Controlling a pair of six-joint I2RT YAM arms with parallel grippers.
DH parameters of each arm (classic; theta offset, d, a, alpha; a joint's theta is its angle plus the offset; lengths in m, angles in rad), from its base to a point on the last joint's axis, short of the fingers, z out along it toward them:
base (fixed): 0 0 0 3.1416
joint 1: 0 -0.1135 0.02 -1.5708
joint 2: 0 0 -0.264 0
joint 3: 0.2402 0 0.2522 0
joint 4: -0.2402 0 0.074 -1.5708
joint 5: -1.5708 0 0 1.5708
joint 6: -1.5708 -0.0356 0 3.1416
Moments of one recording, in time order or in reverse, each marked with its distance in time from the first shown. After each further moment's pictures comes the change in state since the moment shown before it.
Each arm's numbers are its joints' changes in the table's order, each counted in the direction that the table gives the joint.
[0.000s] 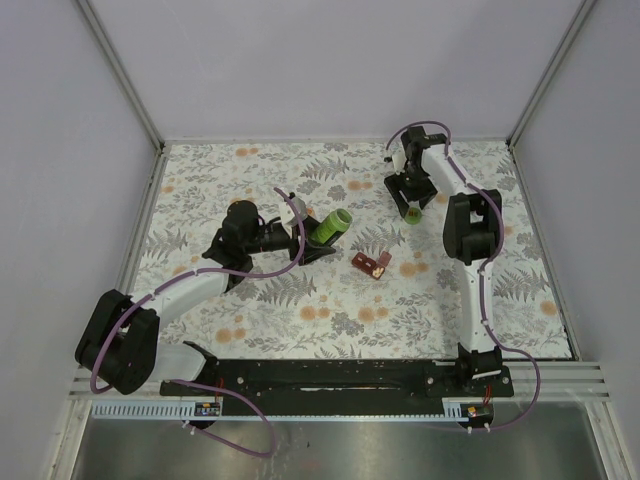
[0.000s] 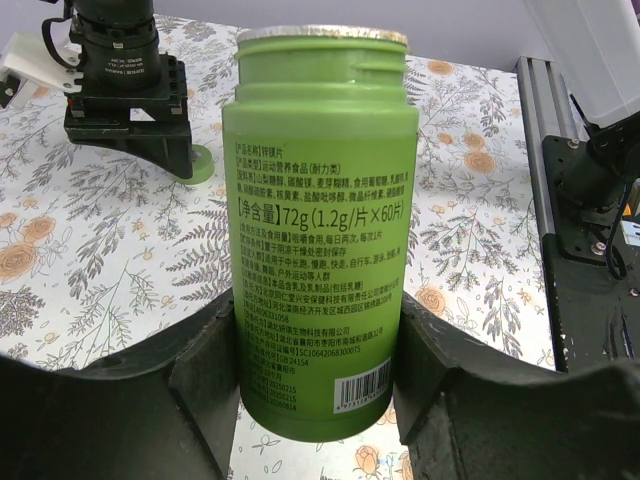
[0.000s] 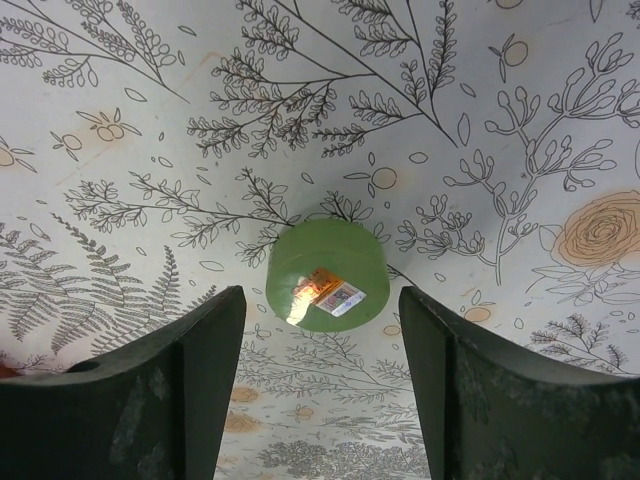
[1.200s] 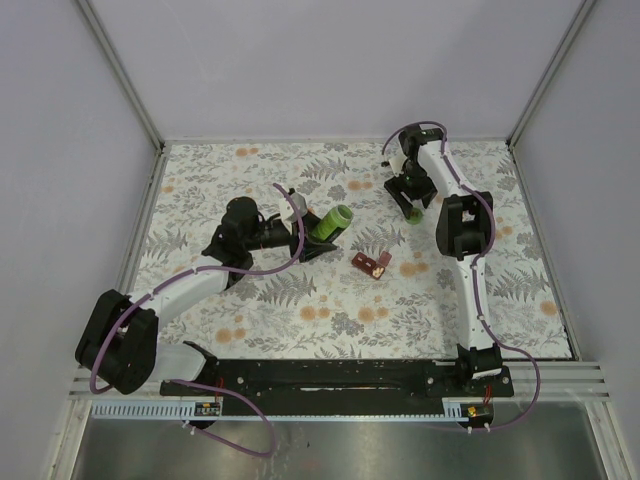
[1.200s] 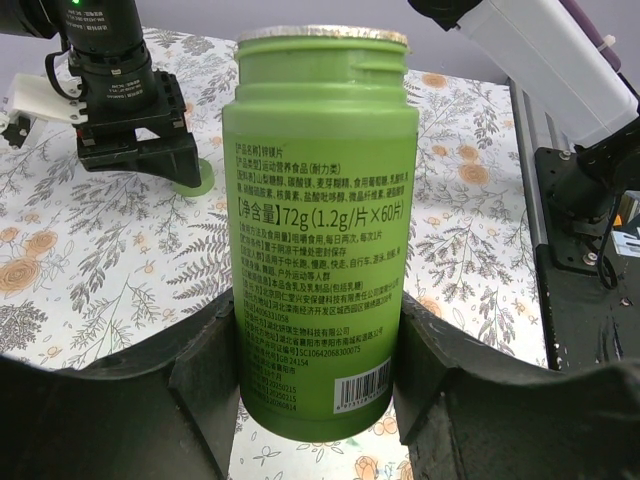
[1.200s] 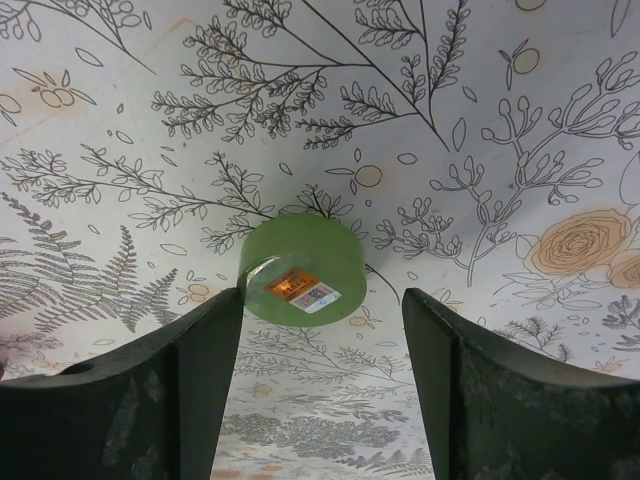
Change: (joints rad) left arm 0.000 -0.001 0.031 -0.008 -0.011 0.019; right arm -0.002 -0.158 0.269 -0.219 -0.038 0.111
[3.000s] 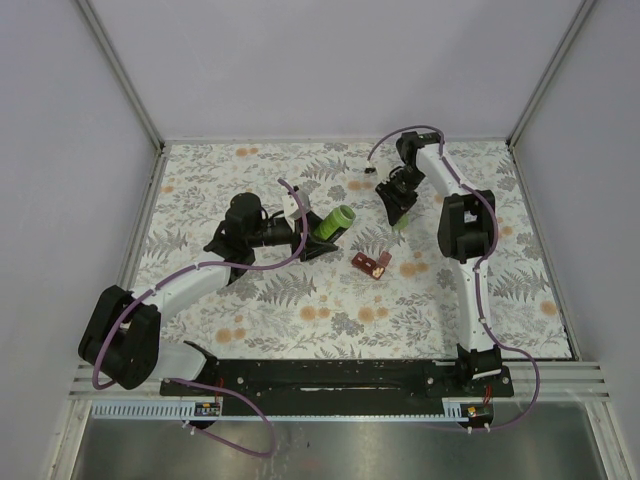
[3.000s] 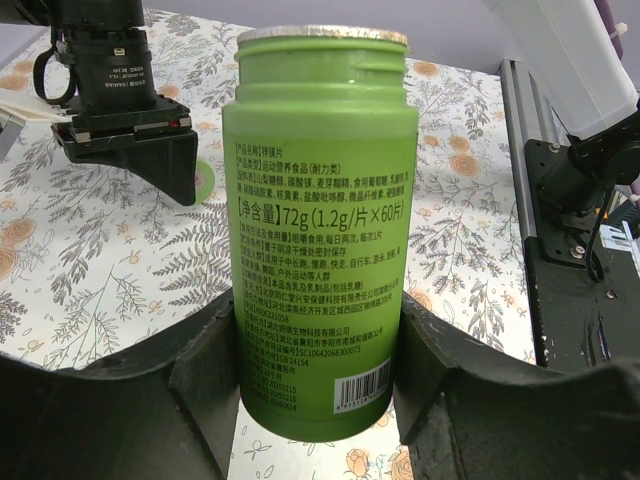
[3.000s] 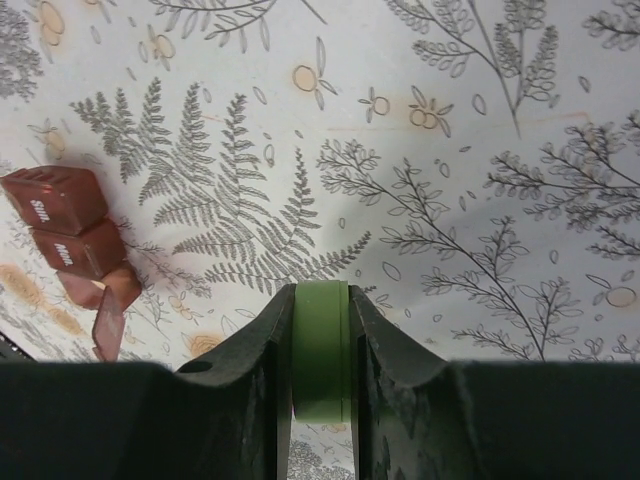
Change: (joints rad) left arm 0.000 -0.028 0.040 -0.063 -0.018 -0.003; right arm -0.021 0.087 -0.152 0.002 0.401 0.251
